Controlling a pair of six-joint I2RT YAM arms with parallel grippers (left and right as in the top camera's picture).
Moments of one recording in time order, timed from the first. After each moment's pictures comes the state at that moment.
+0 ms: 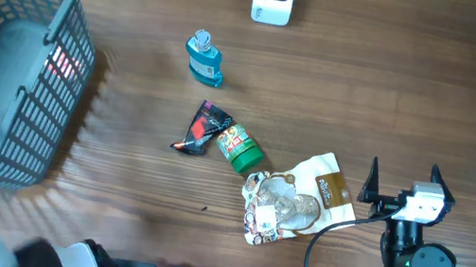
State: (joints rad) left arm 0.61 1.50 2.04 -1.21 0.07 -0.44; right arm -0.06 0.03 0.01 0.00 -0.05 -0.12
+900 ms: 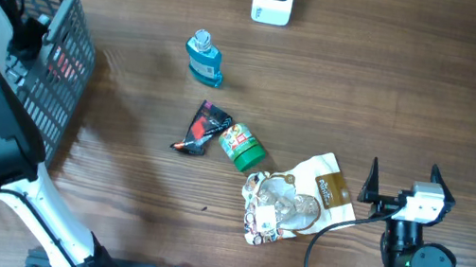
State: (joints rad) left arm 0.45 2.12 1.69 -0.95 0.05 -0.65; right arm -0.06 0.03 0.01 0.00 -0.05 -0.12
